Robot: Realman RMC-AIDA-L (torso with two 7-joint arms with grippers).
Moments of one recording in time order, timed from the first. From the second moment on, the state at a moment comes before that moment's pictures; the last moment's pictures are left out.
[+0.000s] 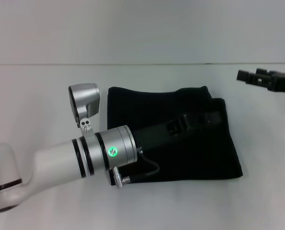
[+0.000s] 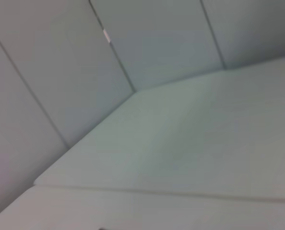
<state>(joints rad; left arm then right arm) -0.85 -2.18 0.29 0.01 2.03 1.30 -1.81 0.66 2.00 -0.43 -0.57 -2.06 -1.28 1.72</state>
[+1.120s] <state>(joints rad) -0.69 -2.15 0.55 0.36 2.07 1.60 -1.72 0.79 2.00 -0.70 -0.37 -2.22 -1.12 2.16</state>
